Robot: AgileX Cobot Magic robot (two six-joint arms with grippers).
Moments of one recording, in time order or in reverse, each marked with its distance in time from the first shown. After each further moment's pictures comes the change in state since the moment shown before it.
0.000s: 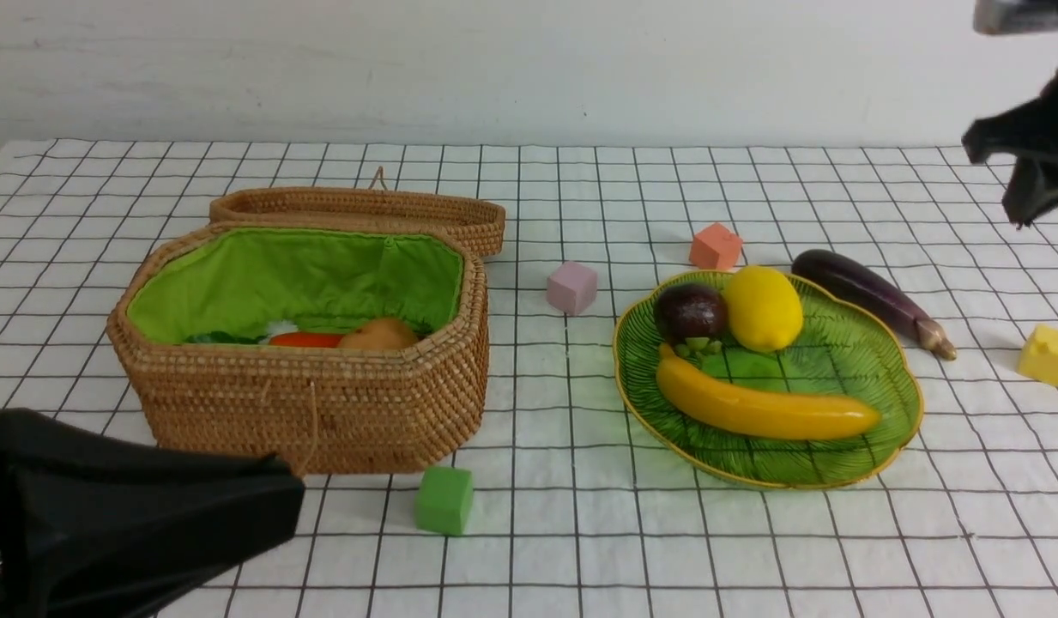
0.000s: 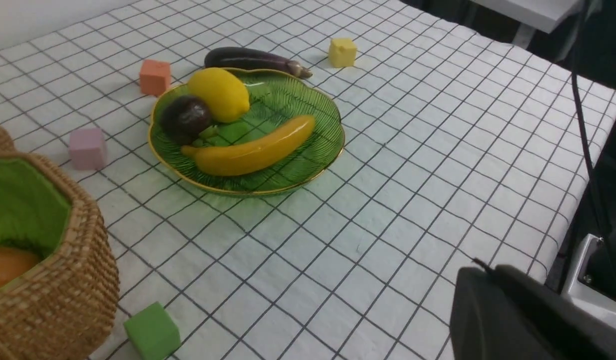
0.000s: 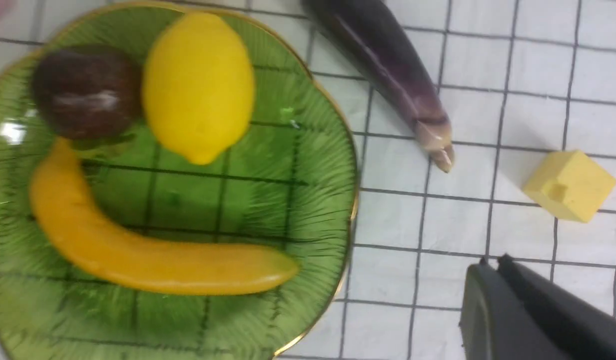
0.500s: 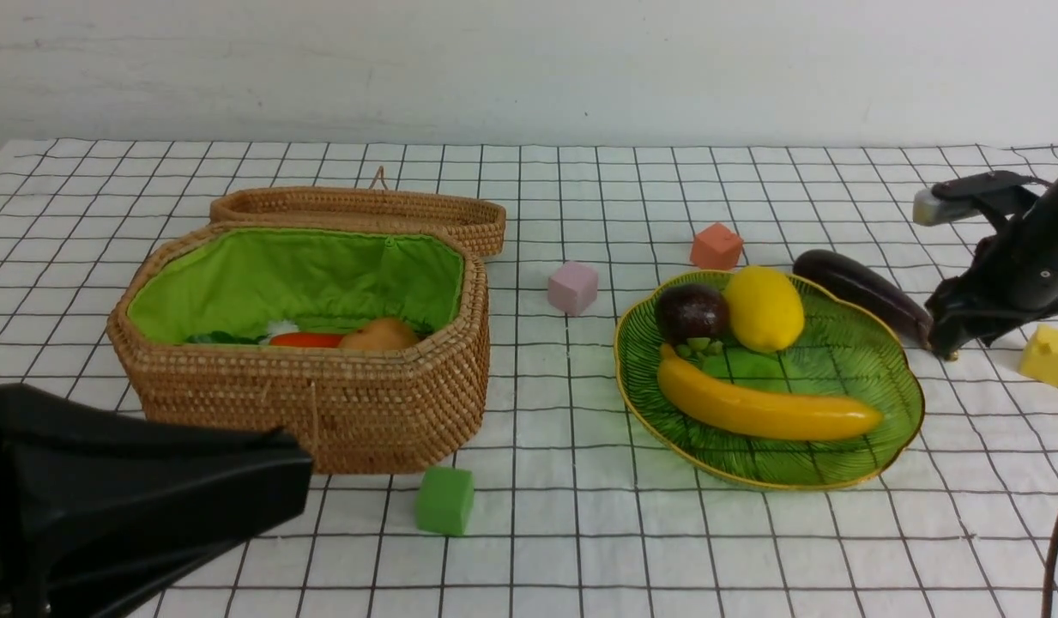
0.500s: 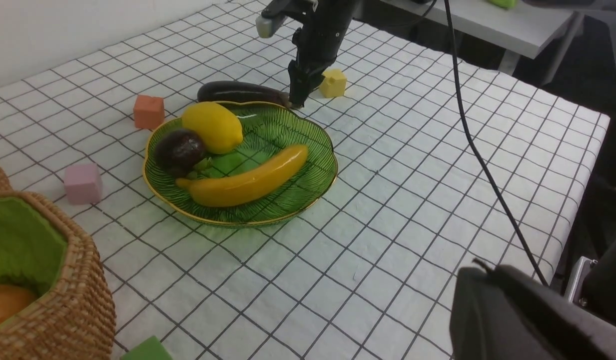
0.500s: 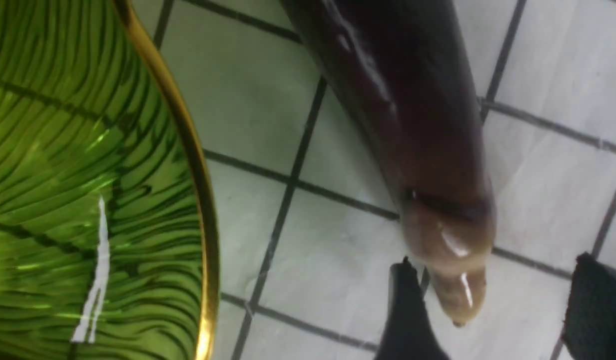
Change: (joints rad) right arm -0.107 0.359 0.019 0.112 -0.275 -0.405; left arm 0.000 0.000 -0.001 -0.022 -0.038 0.024
